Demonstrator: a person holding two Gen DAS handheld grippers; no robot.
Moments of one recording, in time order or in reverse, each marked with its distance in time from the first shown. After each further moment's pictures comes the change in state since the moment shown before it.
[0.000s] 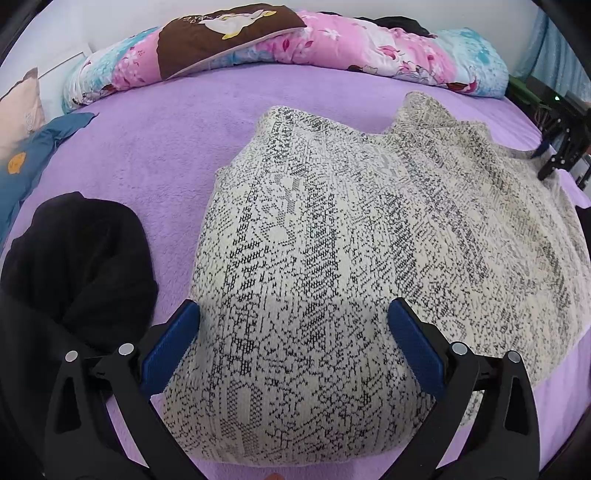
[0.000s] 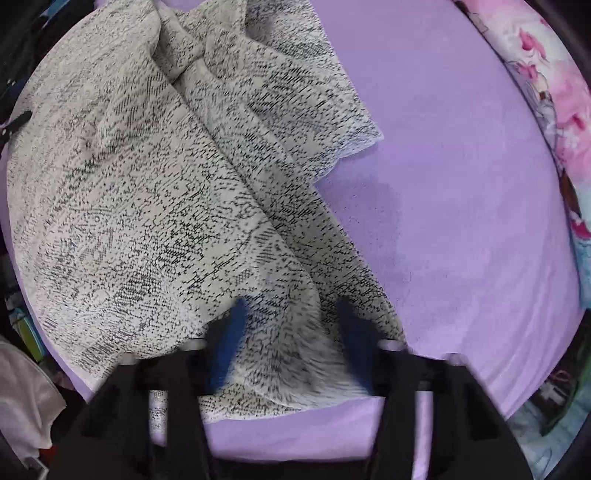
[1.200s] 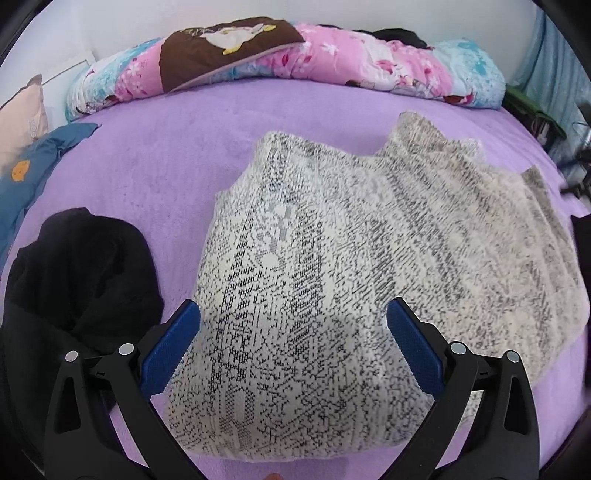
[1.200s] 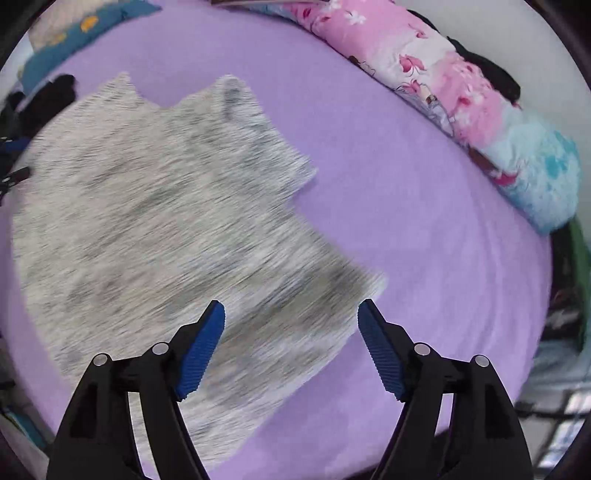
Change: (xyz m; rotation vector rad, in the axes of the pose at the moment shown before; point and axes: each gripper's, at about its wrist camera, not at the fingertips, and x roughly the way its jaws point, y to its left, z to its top) left arm -0.020 -0.005 0.010 -0.008 -0.046 -0.008; right arm -0.039 0.045 -0.083 0.322 -0.403 -0.143
